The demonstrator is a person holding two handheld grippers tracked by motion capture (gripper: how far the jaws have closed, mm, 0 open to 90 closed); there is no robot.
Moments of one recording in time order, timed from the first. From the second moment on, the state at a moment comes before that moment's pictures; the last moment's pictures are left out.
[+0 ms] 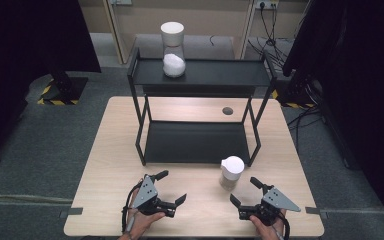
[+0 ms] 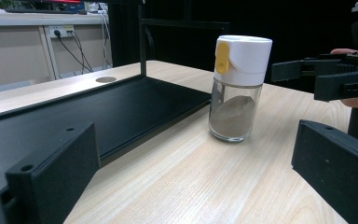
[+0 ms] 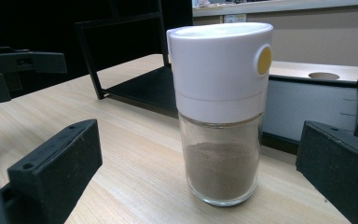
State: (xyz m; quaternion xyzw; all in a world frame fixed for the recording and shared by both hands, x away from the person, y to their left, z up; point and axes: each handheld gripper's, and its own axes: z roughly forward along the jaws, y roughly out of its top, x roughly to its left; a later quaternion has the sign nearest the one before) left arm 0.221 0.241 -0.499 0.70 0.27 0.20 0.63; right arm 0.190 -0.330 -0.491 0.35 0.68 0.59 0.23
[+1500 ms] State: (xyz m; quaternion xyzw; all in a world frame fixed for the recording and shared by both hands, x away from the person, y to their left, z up) left arm 0.221 0.243 -0.502 0.69 0.27 0.20 0.63; right arm 0.207 -0.319 -0.491 0.34 0.68 0.59 0.27
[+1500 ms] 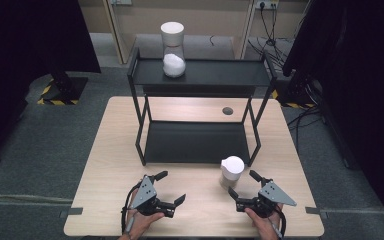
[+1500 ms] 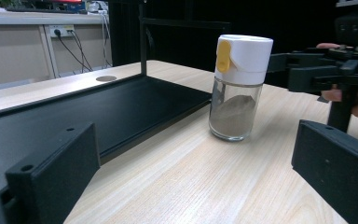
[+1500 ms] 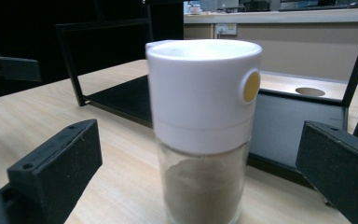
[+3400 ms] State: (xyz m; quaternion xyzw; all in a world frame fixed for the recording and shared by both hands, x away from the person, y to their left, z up) left arm 0.222 0.244 -0.504 0.70 0.28 0.20 0.63; right arm 0.242 -0.304 -0.469 0.30 0.71 0.58 0.25
